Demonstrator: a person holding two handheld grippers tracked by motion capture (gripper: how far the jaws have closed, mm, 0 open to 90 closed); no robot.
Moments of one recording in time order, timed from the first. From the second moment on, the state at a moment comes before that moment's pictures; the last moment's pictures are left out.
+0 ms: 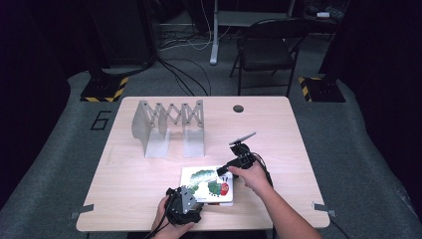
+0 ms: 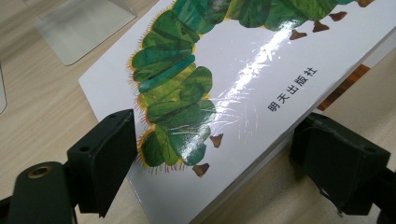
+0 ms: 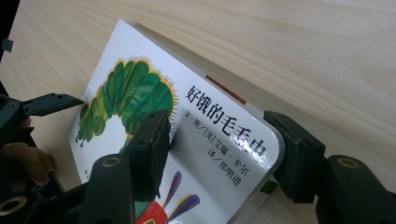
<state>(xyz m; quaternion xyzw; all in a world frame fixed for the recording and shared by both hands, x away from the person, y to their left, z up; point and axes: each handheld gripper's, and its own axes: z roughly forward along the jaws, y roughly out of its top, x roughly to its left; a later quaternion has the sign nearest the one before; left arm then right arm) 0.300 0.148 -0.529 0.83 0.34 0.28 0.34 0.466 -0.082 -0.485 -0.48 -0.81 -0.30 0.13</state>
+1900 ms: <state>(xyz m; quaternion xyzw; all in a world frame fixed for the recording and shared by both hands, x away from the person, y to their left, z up) 0.311 0.194 -0.492 0.84 0.40 0.19 0.32 0.464 -0.086 -0.479 -0.48 -0.81 -0.31 0.13</state>
